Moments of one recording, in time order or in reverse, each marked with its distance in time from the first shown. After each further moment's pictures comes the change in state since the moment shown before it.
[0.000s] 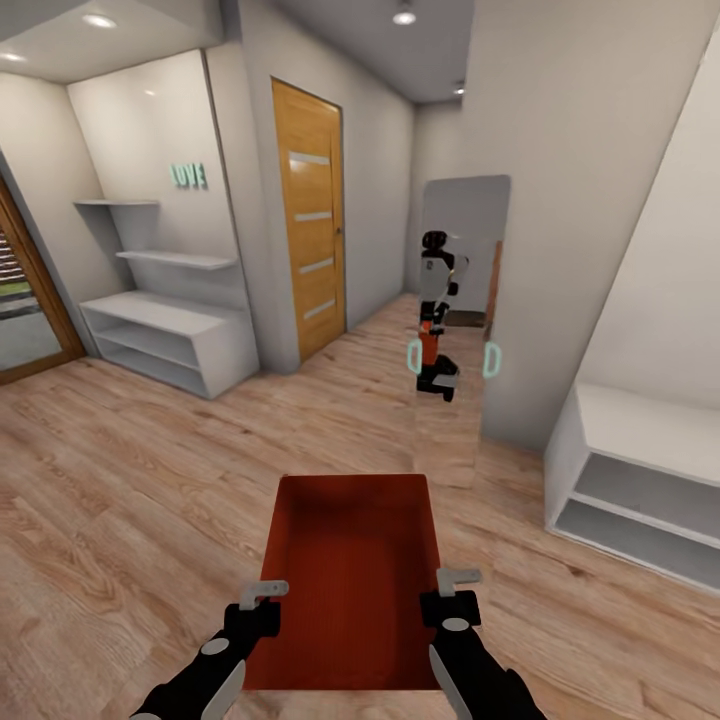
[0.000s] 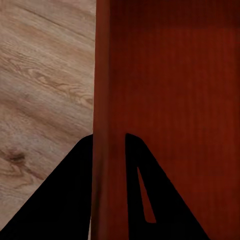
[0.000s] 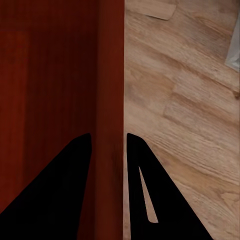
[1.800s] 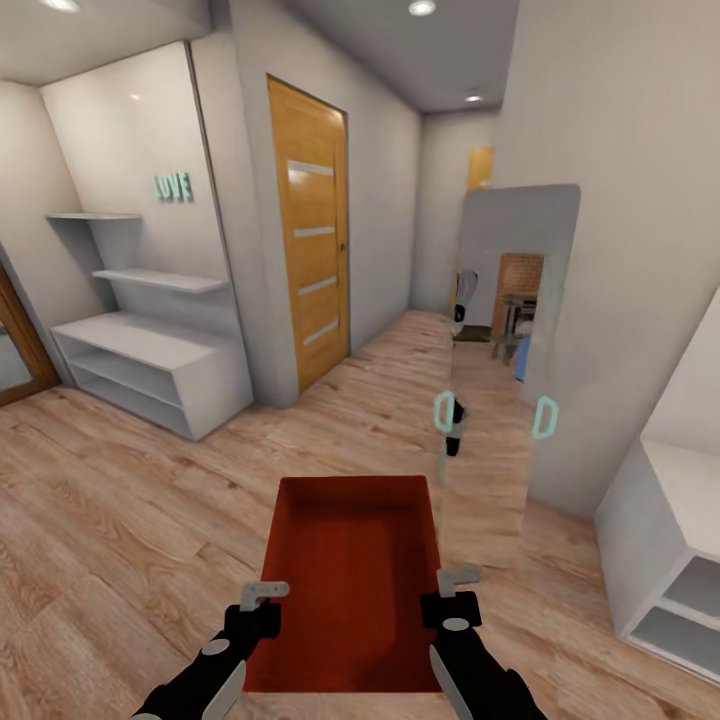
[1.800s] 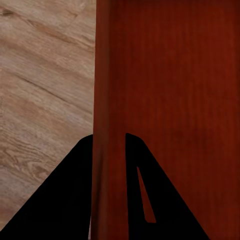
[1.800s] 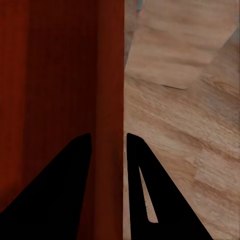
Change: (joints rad) left arm 0.000 -0.002 0.002 0.003 0.000 0.006 0.000; right arm 0.000 -0.001 0.000 0.000 0.000 0.010 0.001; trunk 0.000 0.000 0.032
